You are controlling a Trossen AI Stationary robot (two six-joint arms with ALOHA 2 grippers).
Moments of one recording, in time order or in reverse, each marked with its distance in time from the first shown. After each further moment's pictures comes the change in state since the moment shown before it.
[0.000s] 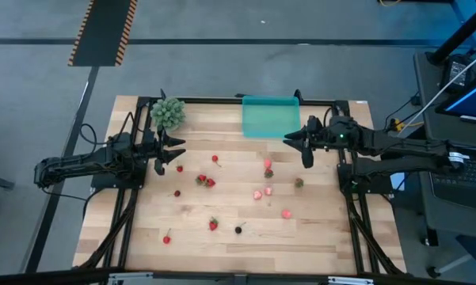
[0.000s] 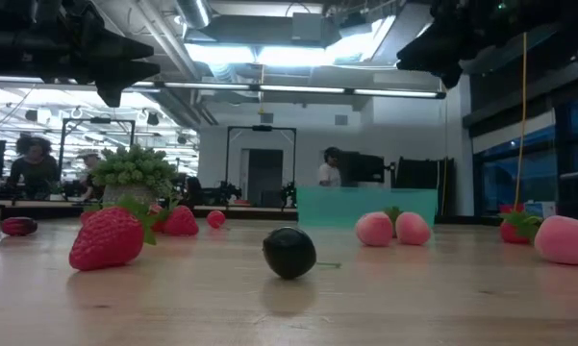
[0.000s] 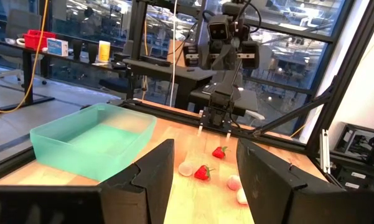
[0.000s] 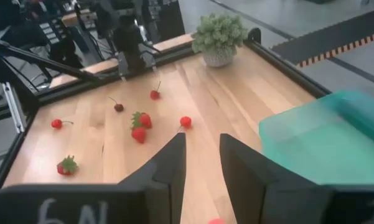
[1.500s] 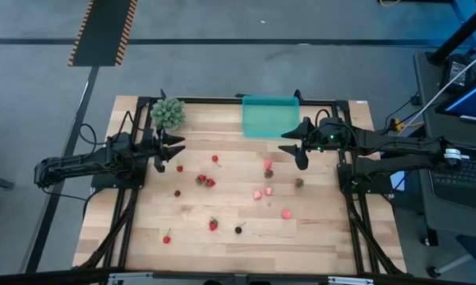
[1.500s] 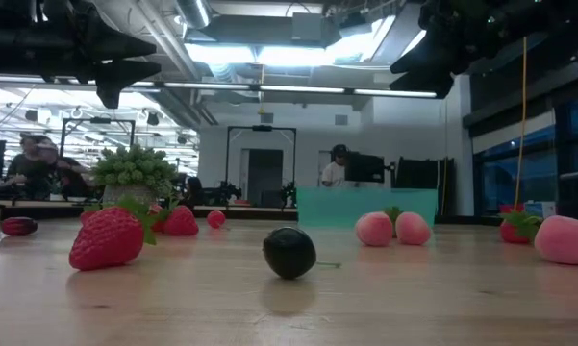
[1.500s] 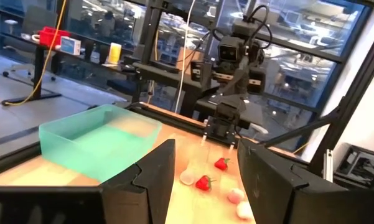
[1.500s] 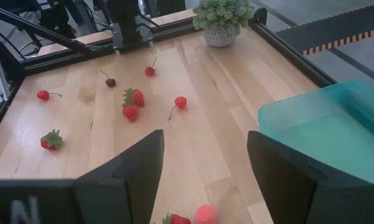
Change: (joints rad) left arm 0.000 0.000 0.000 0.025 -0.051 -0.078; right arm 0.000 0.079 -0.002 0.012 0.000 -0.082
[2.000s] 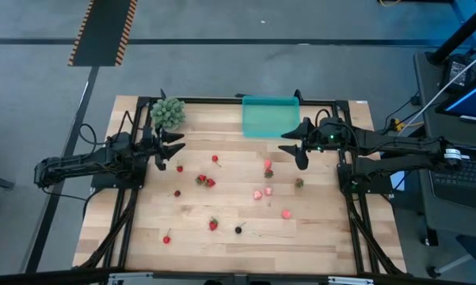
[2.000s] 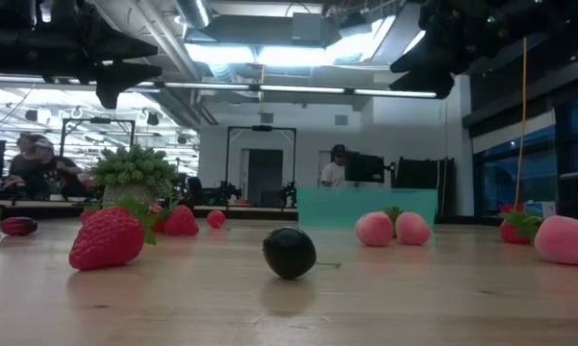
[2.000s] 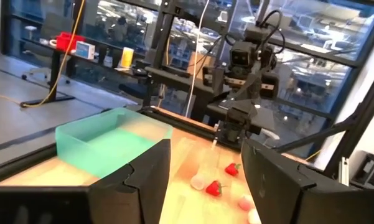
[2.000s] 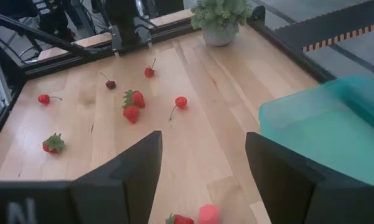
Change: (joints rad) left arm 0.000 0.000 0.000 0.022 -0.056 -0.002; right arm 0.000 0.000 0.000 -0.015 -0.014 0.040
